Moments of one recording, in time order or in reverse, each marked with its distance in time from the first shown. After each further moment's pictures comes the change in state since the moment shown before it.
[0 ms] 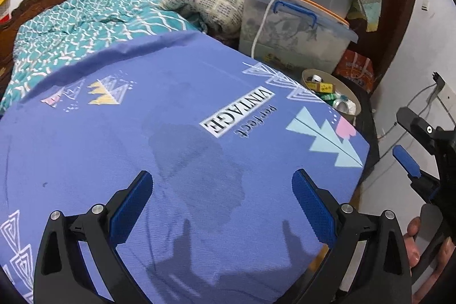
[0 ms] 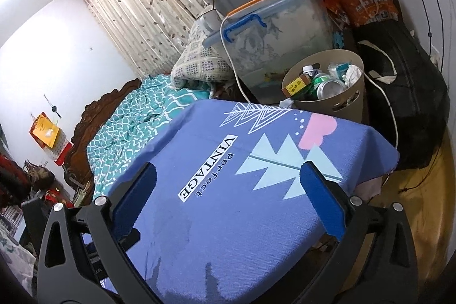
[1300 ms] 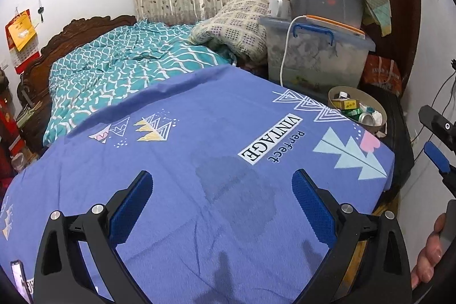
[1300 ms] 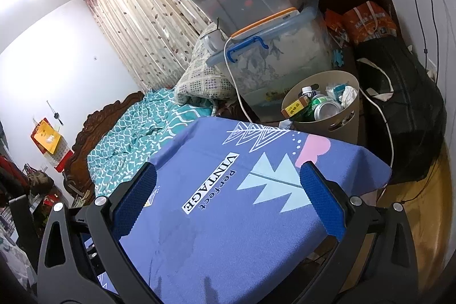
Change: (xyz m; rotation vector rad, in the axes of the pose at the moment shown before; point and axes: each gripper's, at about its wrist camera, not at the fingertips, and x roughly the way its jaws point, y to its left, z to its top) left arm -0.044 -0.013 0.013 0.093 -0.118 0.210; right arm -0.030 0.003 0.013 -0.017 -0.079 0.008
